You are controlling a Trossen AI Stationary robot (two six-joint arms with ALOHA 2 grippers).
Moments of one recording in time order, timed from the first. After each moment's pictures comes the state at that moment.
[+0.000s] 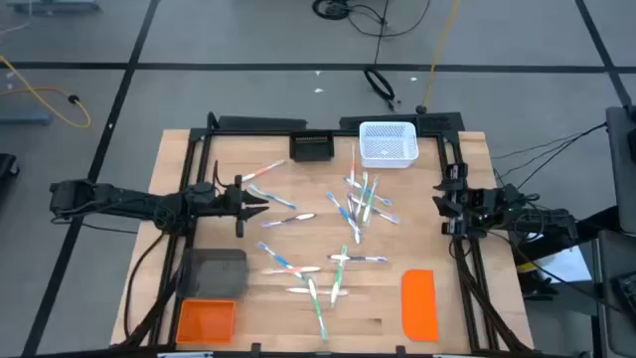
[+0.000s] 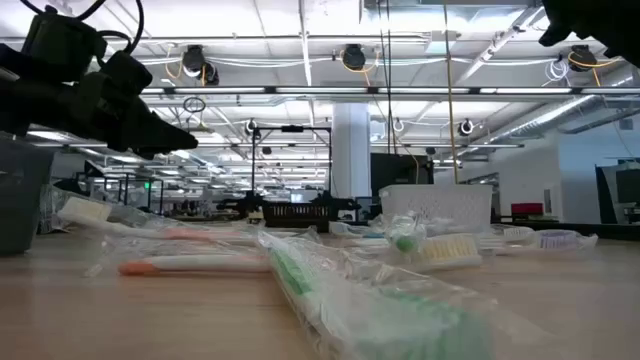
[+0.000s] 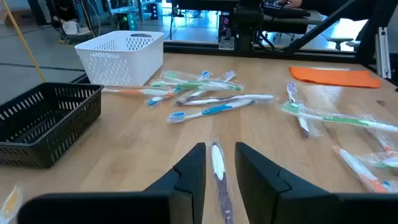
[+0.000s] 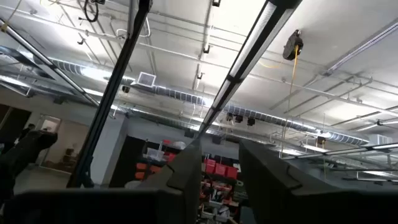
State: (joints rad) left arm 0.15 0.83 0.02 0.64 0.05 0.00; right arm -0.09 0.01 0.02 0.67 -0.13 -0.20
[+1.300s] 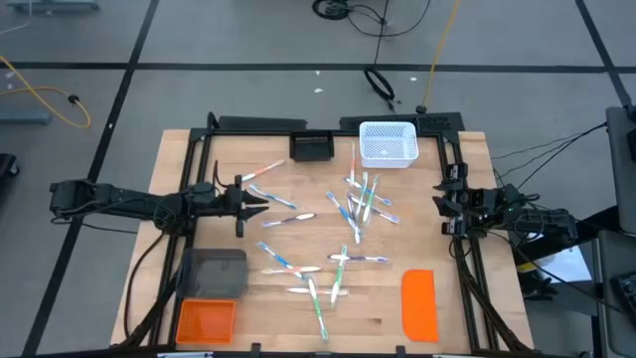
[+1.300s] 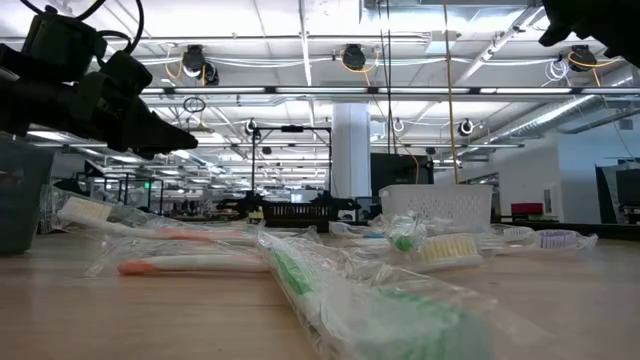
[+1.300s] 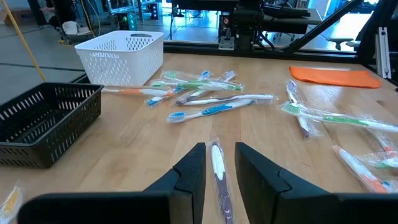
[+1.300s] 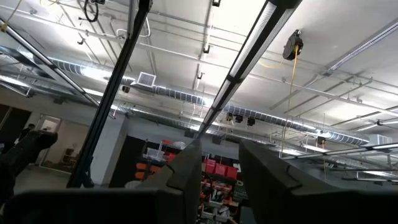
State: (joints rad) left arm 0.15 0.83 0.02 0.64 0.05 -0.01; right arm -0.09 0.01 0.02 0.67 -0.13 -0.20
